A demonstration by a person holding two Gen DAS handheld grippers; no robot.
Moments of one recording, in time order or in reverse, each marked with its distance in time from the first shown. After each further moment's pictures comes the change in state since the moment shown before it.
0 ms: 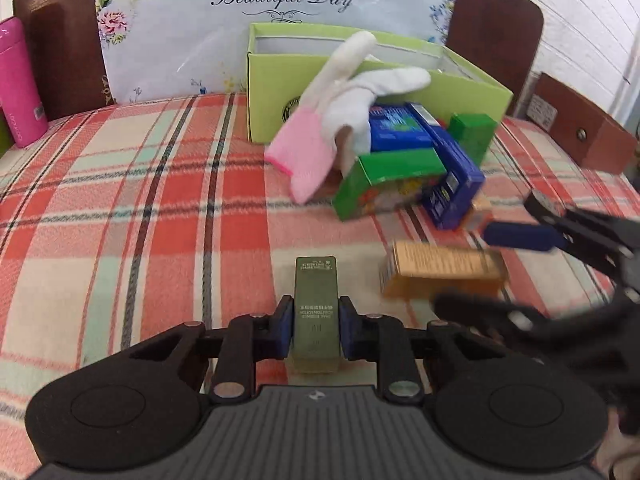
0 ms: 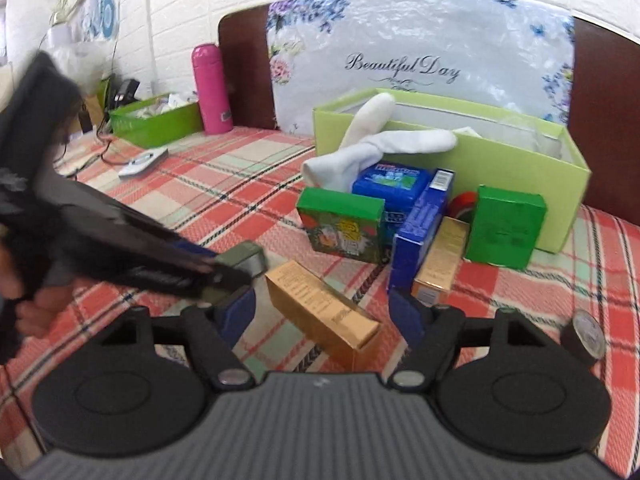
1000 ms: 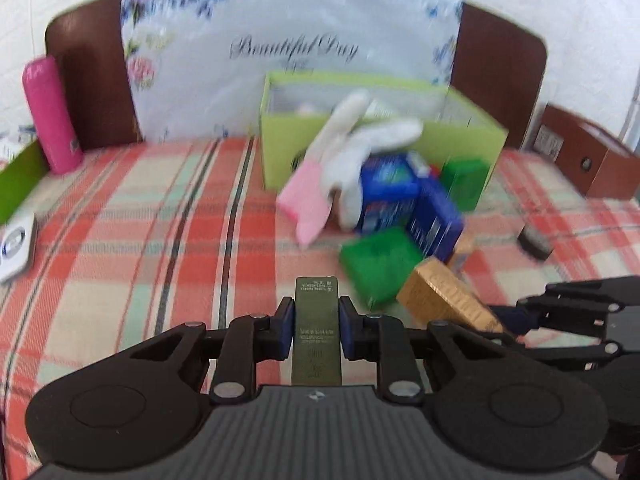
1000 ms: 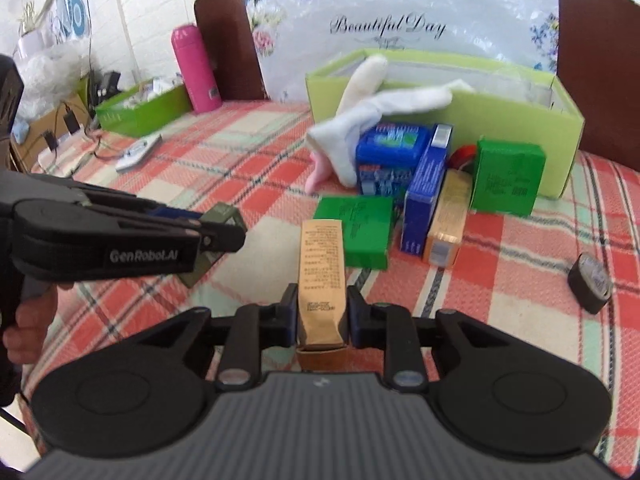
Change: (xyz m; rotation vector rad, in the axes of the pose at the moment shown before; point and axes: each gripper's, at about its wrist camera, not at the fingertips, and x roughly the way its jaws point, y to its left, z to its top) left arm -0.037 -0.023 0.026 -0.011 -0.121 0.080; right arm -0.033 0.000 0.011 0.140 0.050 0.013
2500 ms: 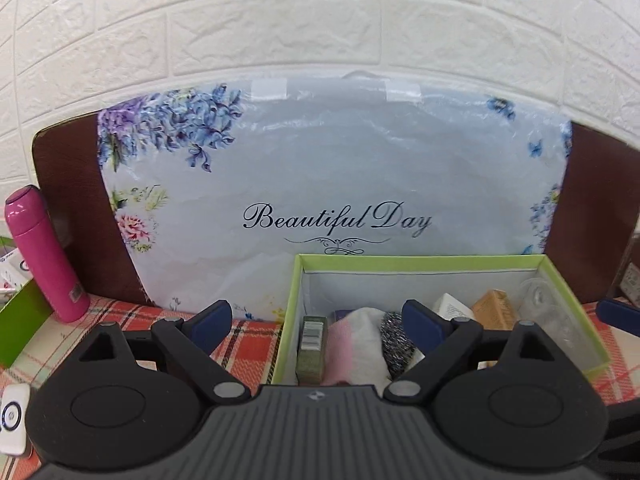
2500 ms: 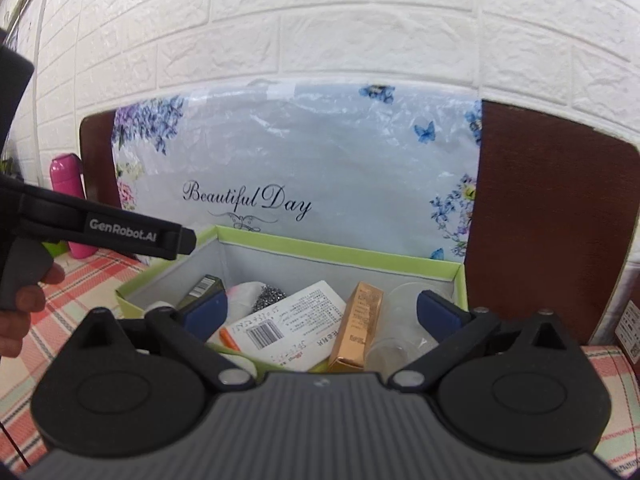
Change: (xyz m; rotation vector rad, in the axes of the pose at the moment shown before) left arm 0.085 -0.002 0.150 -0.049 -0.205 0.186; right arm 0.040 -0.094 0.119 -0.022 -0.344 -0.240
